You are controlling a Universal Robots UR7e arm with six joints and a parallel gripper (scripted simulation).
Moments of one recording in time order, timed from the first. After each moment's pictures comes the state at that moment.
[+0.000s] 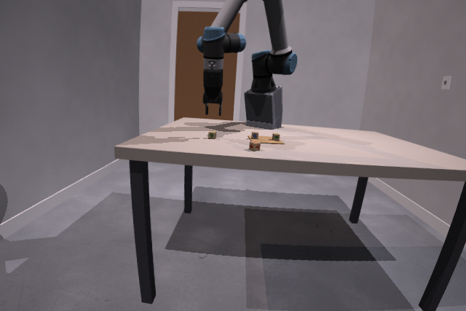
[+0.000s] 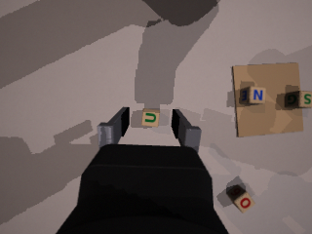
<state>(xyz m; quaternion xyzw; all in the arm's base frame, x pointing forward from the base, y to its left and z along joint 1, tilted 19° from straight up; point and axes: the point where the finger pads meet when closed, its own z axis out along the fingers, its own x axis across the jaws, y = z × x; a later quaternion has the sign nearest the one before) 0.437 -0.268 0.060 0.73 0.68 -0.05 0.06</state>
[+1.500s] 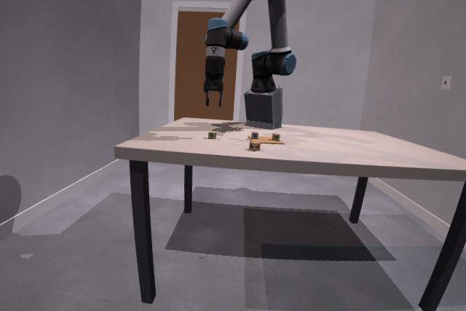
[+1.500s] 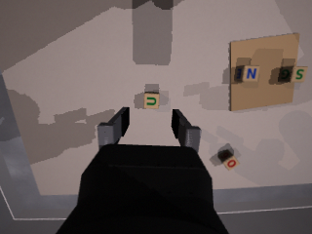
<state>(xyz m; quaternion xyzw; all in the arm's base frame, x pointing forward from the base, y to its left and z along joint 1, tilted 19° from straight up) 0.425 -0.262 0.092 0.74 0.65 0.05 0.16</state>
